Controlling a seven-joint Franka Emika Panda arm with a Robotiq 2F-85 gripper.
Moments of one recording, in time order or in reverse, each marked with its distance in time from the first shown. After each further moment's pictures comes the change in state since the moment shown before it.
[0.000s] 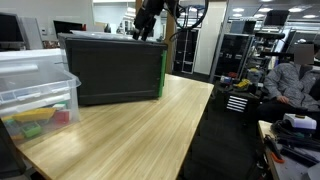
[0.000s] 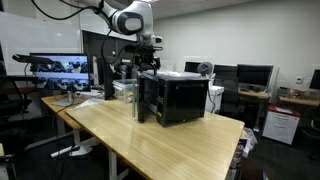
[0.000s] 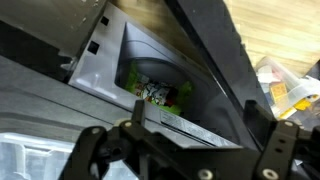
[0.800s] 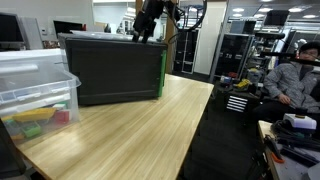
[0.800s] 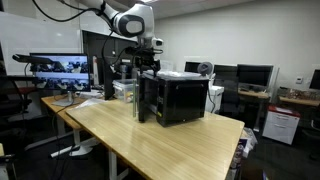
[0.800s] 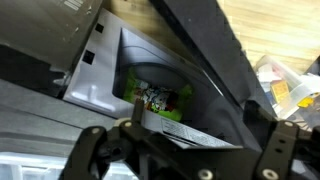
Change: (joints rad) arm -0.017 0.018 0.013 0.004 0.021 -0.003 0.022
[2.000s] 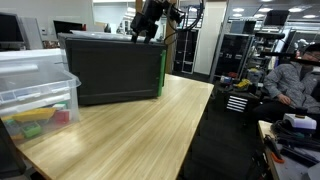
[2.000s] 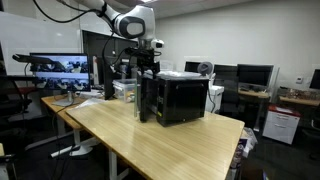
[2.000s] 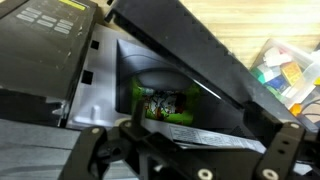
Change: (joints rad) arm -0.003 0.014 -0.003 0.001 0.014 0.007 0.165
